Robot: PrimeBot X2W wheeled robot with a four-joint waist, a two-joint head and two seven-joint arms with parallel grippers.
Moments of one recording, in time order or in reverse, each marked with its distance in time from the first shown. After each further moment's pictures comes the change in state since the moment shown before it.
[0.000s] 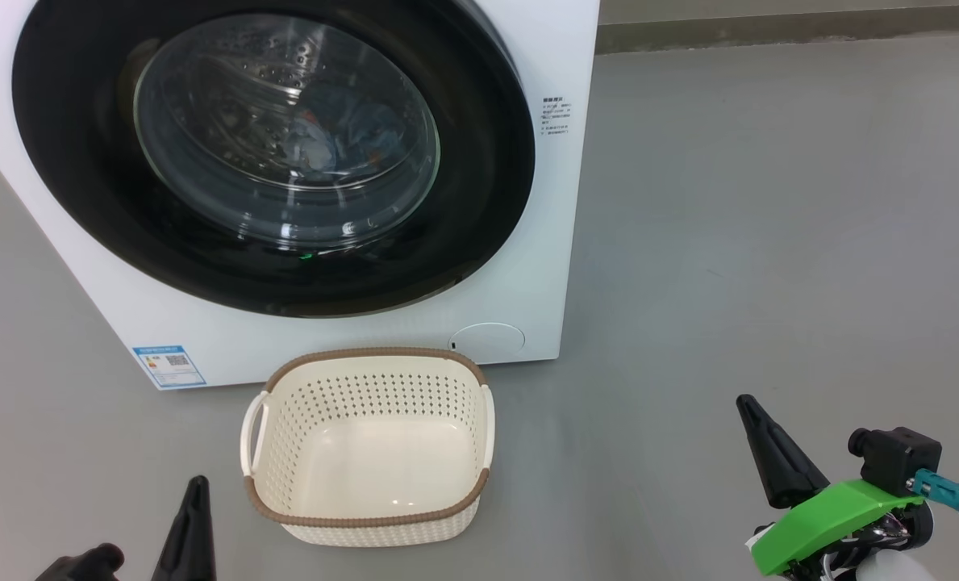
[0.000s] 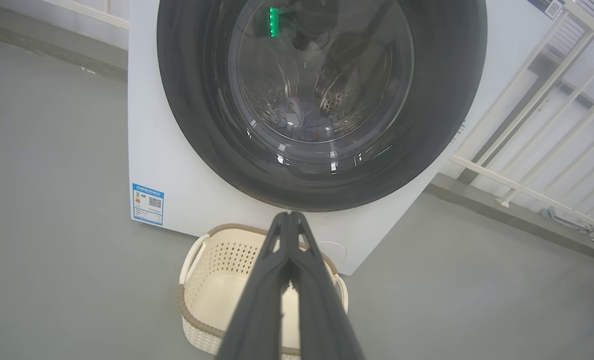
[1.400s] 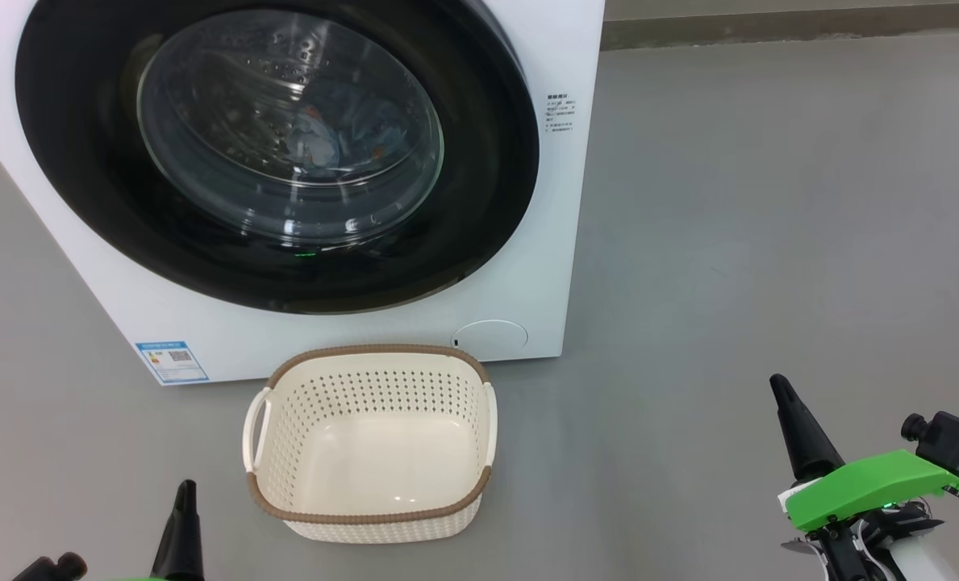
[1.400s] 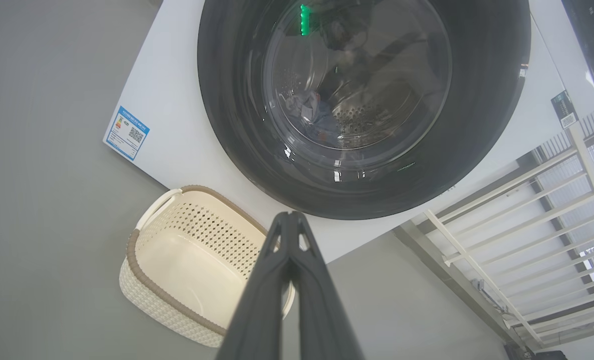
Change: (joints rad) left arm -0.005 -0.047 0.080 -0.007 -0.334 -0.022 0.119; right arm 0.002 0.068 -0.152 -0.032 0.333 0.000 0.115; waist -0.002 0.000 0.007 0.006
